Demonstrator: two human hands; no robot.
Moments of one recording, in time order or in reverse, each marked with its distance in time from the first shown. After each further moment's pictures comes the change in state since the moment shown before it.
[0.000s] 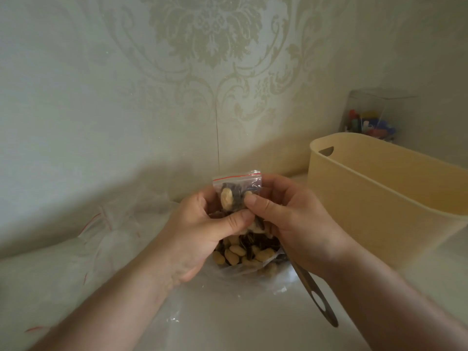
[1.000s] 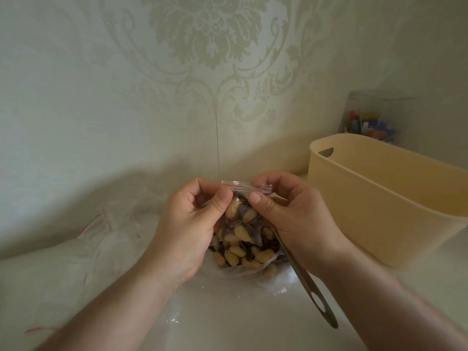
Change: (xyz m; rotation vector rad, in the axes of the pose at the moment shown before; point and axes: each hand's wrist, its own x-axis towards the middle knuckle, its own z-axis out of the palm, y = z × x) left_hand 0.003 -0.007 -0.003 -0.010 0.222 0.198; right_hand -0.003 -0.001 0.003 -0.227 0.209 -0.104
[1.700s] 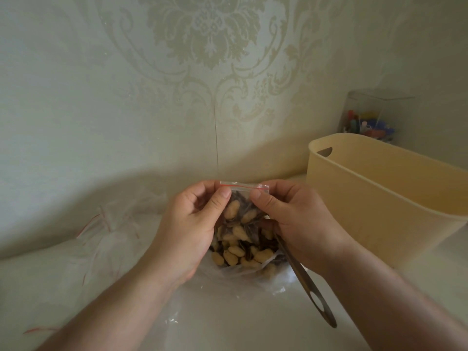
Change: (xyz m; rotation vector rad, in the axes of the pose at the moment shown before) left_hand 0.003 -0.008 -0.001 0.092 0.021 -0.002; right_hand 0.005 0.002 -0.004 0.117 -0.073 0.165
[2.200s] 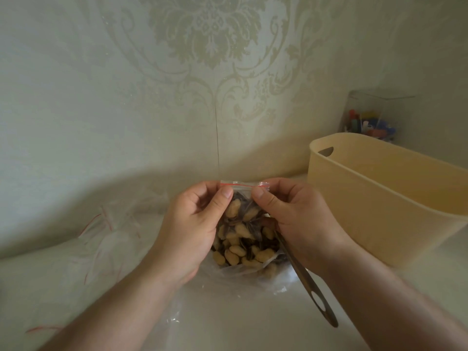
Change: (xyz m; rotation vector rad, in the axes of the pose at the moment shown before) left_hand 0.000 -0.002 0.000 0.032 -0.016 0.049; right_hand 0.001 0.001 0.003 -0.010 0.076 -0.014
